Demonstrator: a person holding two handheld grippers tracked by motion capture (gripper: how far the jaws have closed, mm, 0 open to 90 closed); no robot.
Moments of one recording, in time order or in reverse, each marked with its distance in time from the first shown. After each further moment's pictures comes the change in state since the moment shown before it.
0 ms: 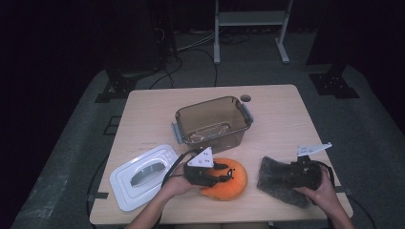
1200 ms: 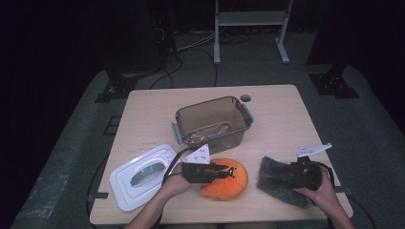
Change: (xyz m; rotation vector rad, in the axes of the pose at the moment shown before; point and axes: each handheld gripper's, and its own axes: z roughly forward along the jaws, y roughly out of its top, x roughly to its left) left arm 0.000 0.007 -0.011 -0.062 -0.042 -0.063; right arm 0.002 -0.001 0.000 0.000 -0.003 -0.010
